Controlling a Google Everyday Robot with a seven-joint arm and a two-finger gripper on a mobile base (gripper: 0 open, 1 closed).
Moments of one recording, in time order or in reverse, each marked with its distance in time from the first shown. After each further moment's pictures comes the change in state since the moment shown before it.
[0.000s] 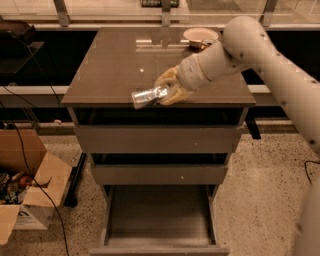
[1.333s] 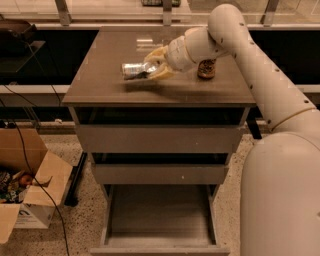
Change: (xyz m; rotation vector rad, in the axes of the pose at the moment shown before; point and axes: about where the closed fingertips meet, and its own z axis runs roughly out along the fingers) arm 0.012 -0.091 0.020 0.113 -0.045 0.016
